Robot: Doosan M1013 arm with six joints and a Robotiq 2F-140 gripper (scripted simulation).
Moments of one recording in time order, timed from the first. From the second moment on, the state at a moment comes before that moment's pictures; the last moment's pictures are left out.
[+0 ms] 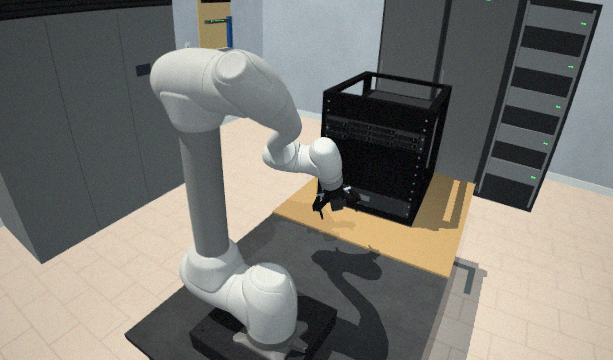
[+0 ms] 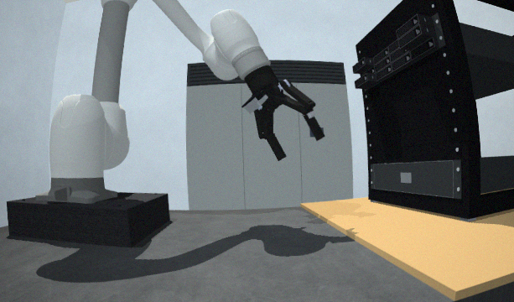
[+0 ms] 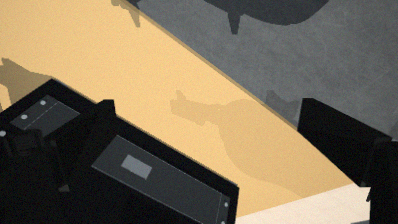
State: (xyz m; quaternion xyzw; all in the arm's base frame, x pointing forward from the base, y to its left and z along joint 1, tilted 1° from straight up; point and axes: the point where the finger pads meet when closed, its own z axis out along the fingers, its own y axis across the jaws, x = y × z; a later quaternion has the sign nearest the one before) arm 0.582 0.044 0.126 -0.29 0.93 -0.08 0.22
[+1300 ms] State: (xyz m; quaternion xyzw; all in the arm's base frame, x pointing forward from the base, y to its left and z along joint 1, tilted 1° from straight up) arm 0.669 0.043 0.301 -0.50 0.63 -0.35 0.48
